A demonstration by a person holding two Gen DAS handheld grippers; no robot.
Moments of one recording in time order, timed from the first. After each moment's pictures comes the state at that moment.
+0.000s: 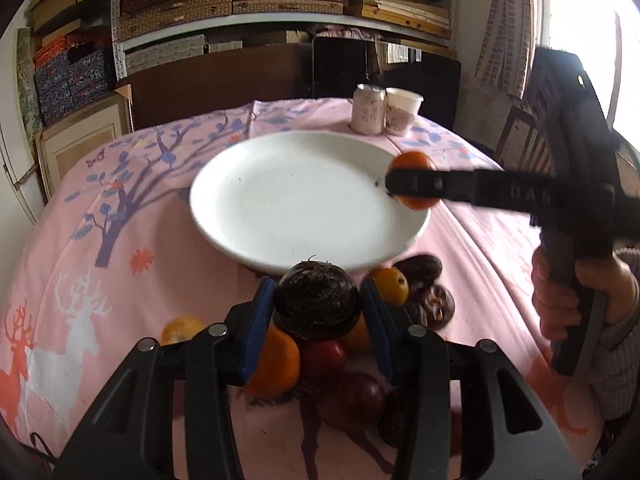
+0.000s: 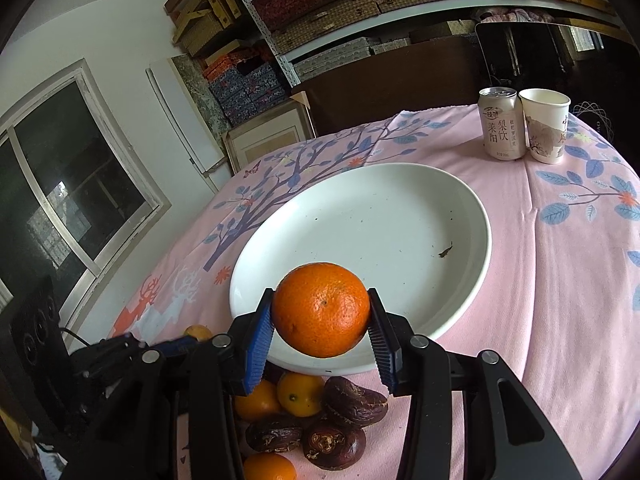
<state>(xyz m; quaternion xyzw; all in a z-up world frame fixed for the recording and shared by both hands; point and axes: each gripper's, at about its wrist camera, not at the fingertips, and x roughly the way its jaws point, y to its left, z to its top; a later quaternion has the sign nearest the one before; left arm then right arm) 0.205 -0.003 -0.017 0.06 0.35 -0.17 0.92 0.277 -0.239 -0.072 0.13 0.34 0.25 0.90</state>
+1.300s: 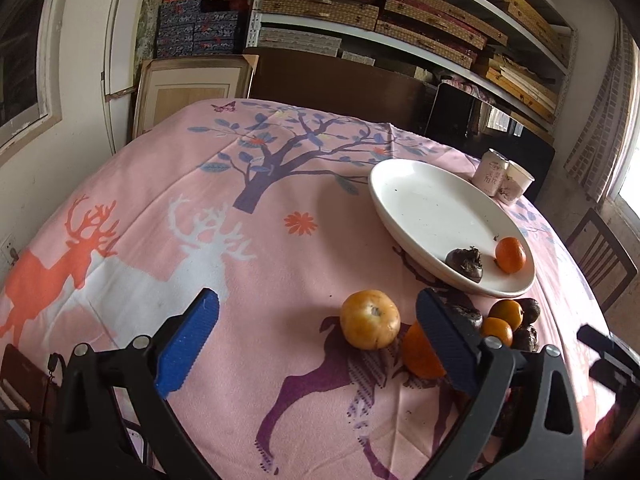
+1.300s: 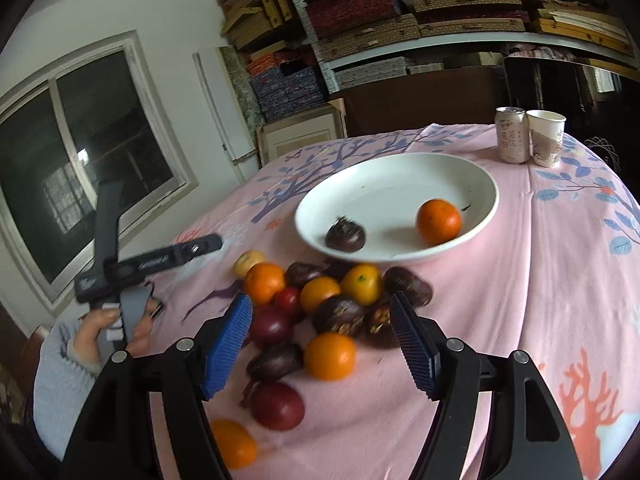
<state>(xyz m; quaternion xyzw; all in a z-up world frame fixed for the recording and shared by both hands) 0.183 0.124 -0.038 -0.09 0.34 -0.01 0.94 0.150 -0.225 -0.079 0.06 0.30 0.31 0.90</state>
